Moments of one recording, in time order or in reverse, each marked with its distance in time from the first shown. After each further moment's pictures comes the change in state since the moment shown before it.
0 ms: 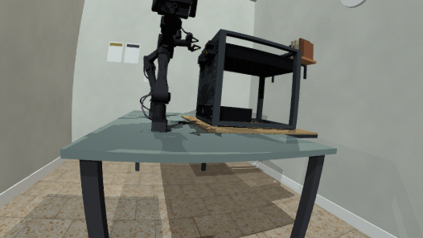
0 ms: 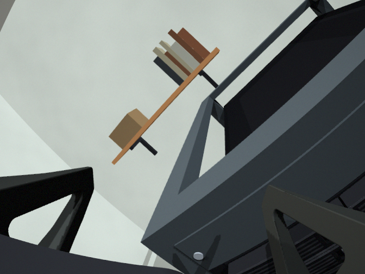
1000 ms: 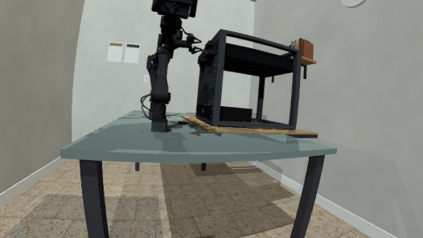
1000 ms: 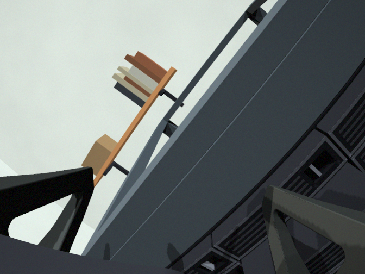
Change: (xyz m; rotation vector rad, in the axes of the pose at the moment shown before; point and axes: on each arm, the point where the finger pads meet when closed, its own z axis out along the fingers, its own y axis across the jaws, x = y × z) left arm -0.050 -0.088 -0.014 0.112 -0.068 0.100; right arm 0.000 0.000 0.000 0.000 0.000 0.000
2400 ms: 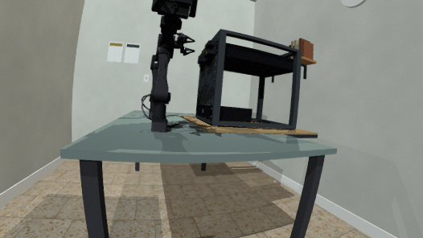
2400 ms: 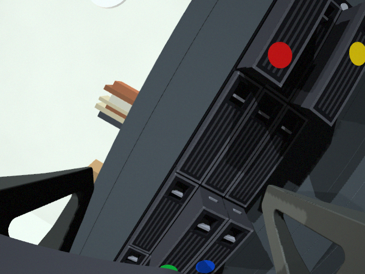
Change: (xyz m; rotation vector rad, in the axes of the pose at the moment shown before) left arm -0.067 -0.088 -0.072 0.045 -0.058 0.113; right arm 0.000 0.000 0.000 0.000 0.000 0.000
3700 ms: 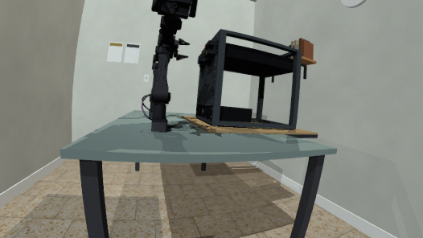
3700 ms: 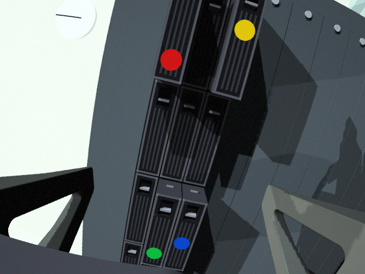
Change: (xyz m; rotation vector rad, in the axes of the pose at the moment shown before) left arm -0.013 -0.057 -0.042 0.041 0.002 0.283; right arm 0.000 0.000 0.000 0.000 0.000 0.000
